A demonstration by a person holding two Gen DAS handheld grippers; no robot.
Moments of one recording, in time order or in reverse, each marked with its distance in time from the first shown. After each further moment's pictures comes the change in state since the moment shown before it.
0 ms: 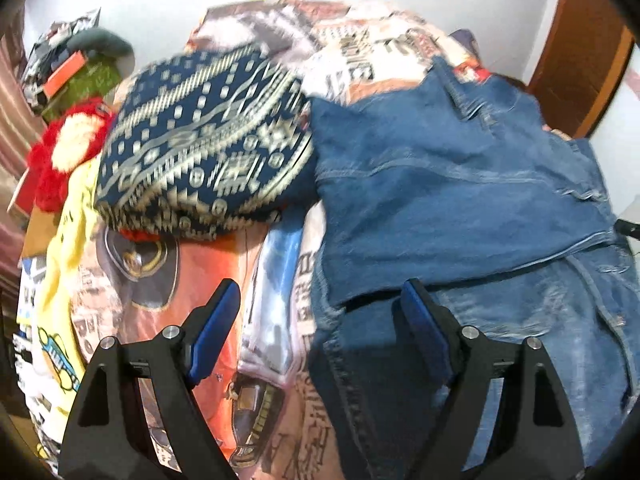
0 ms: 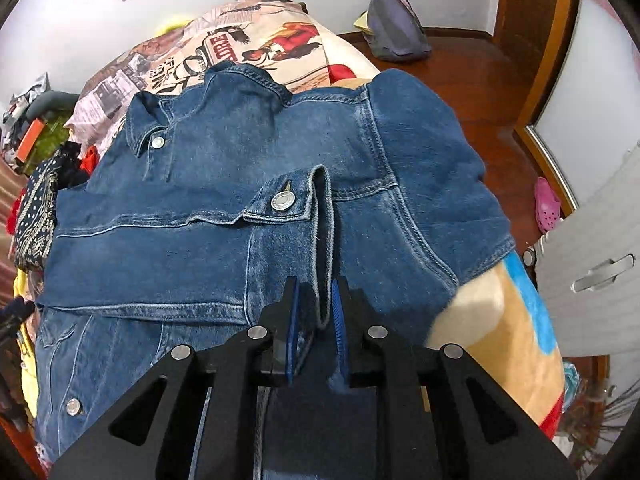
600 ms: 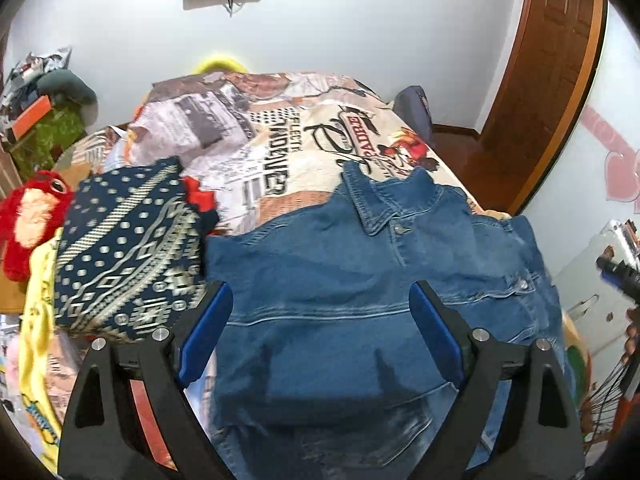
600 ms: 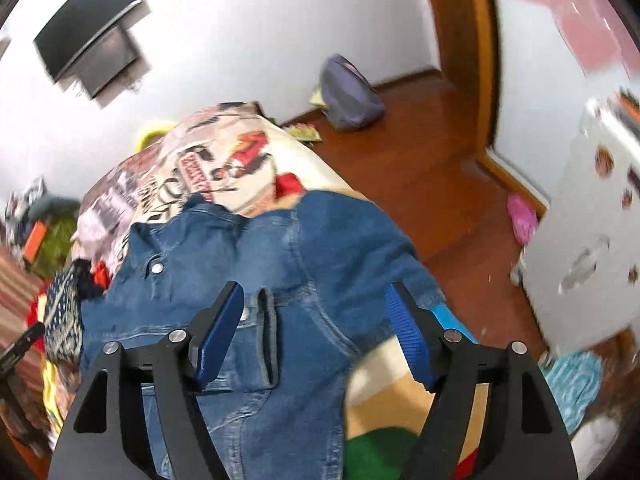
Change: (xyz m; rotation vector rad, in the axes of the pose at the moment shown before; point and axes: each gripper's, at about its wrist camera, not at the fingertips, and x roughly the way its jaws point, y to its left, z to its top) left arm -0.029 -0.073 0.098 0.008 -0.169 -0.164; right arm -0.070 -0.070 0.019 0.246 -0.262 0.016
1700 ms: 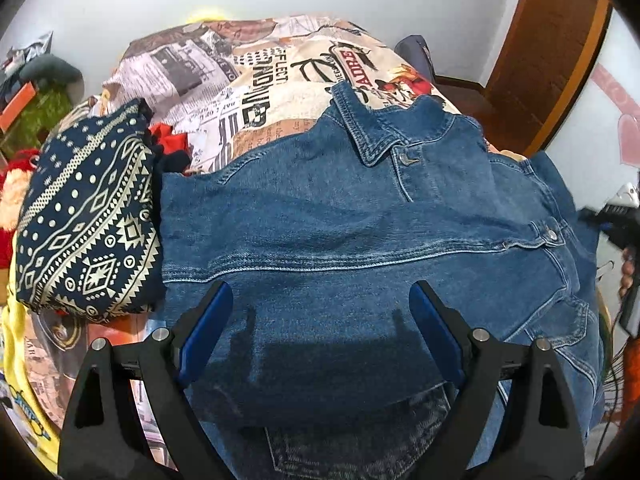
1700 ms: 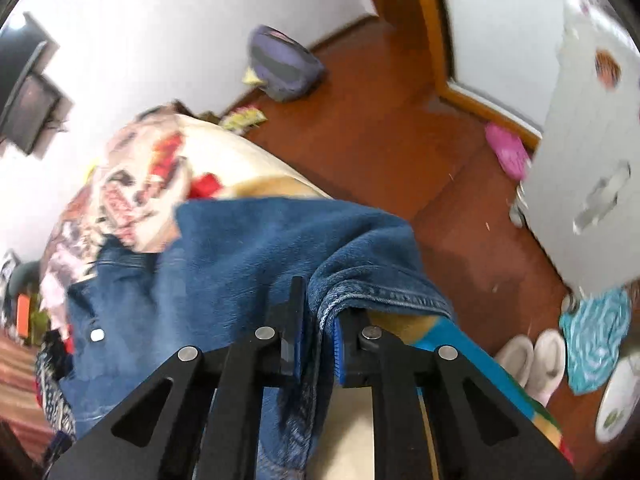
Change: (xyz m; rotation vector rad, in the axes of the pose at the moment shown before) left arm 0.057 -0.014 -0.036 0.048 0.151 0.028; right arm 0.077 -0.046 0.026 0.217 0.060 -0.049
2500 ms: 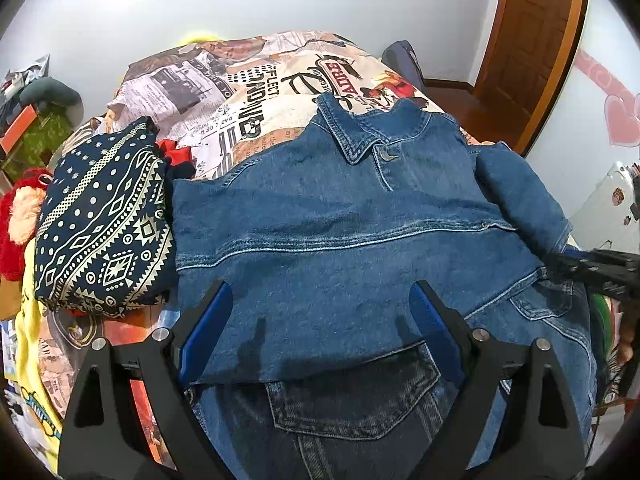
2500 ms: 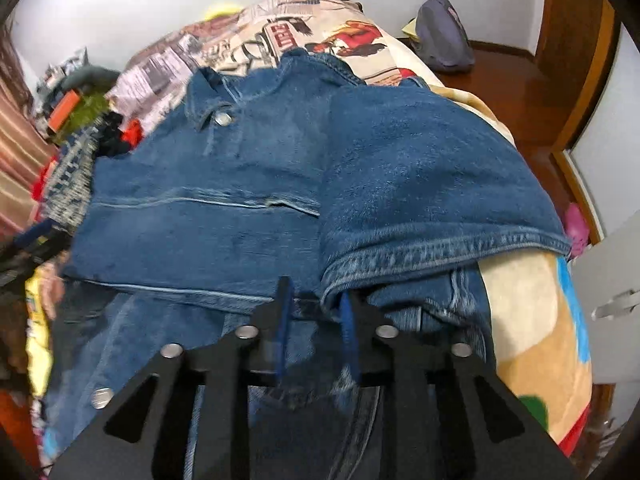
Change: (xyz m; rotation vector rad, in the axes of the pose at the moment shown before) left arm -0.029 -0.011 -0.019 0.057 -0.043 0.010; right arm -0.023 0.115 -0.122 -0.543 0.224 0.121
